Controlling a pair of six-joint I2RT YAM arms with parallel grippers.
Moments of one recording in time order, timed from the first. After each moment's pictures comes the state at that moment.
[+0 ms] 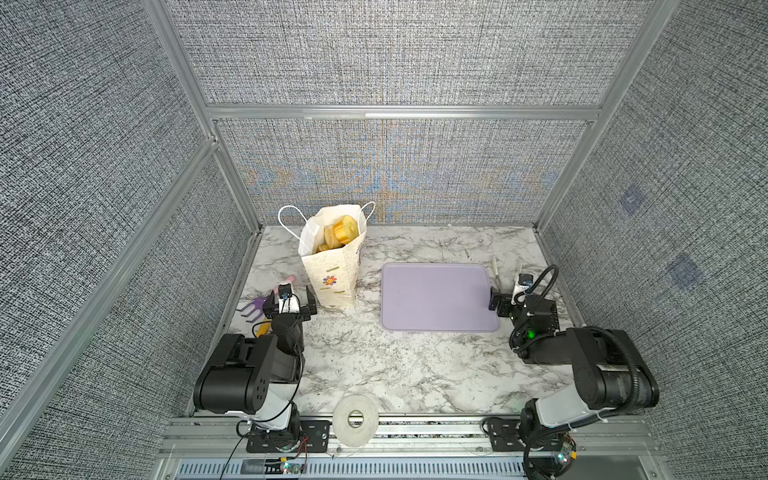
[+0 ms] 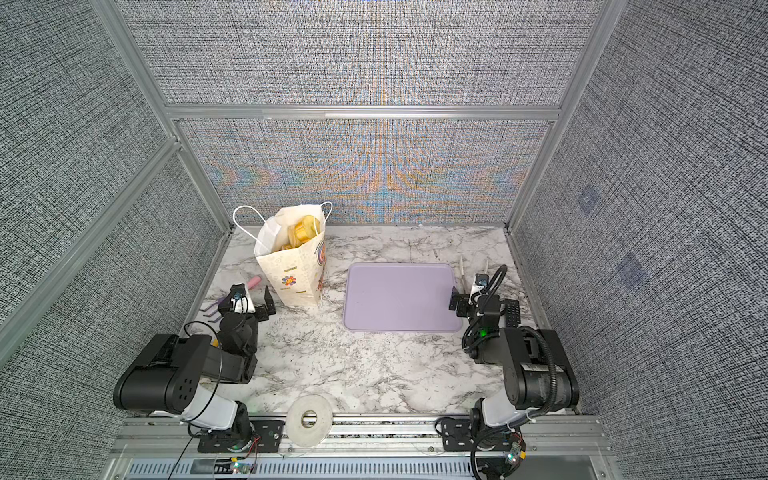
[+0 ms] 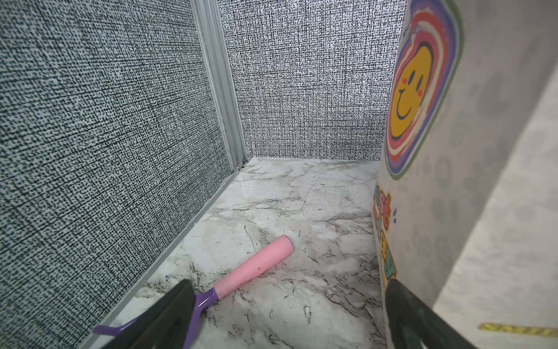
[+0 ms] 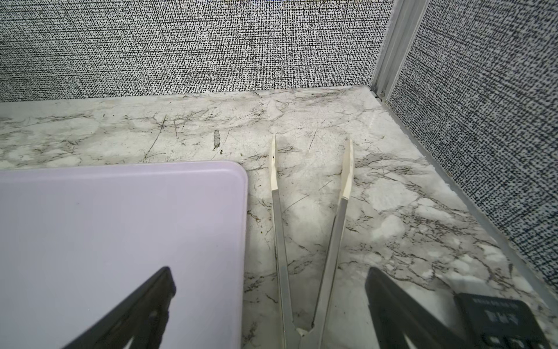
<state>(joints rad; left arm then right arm) -0.08 1.54 0.15 1.32 -0.26 0.05 -0.05 1.55 0.32 0.91 0.02 0.03</state>
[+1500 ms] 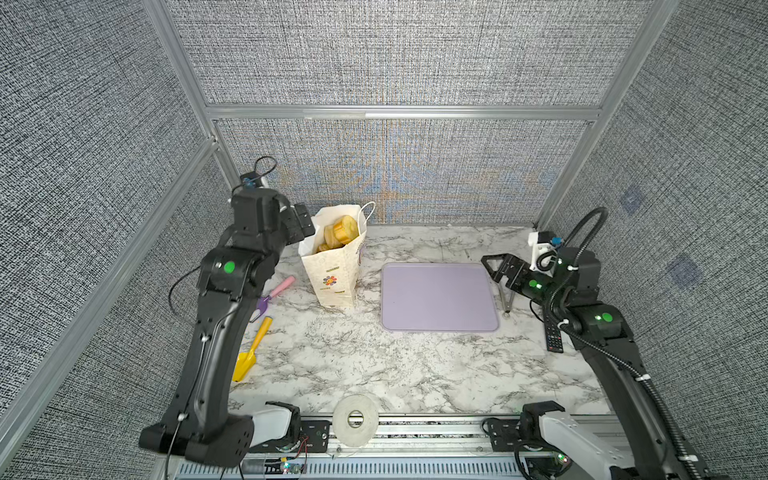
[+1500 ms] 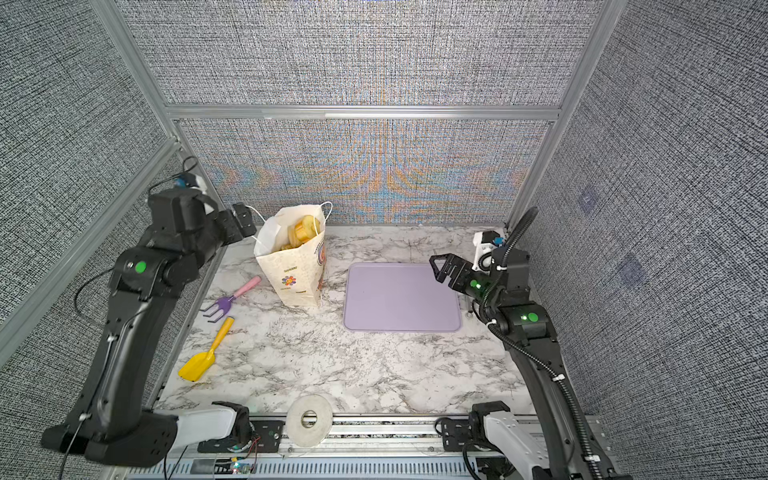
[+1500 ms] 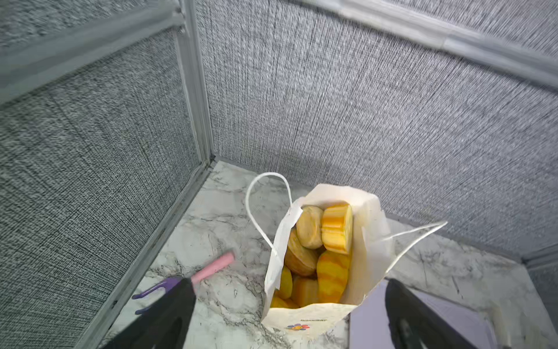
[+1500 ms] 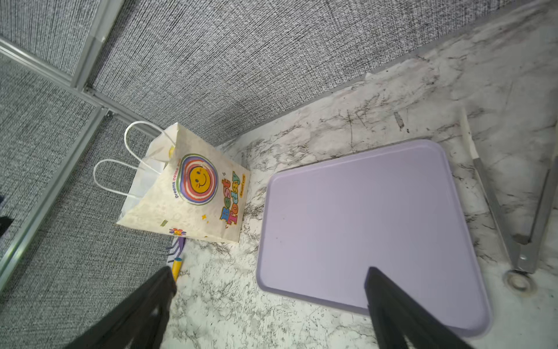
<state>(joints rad) -0.26 1.37 1.85 -1.00 -0.28 -0.36 0.16 0.97 1.12 -0.58 -0.32 0.55</state>
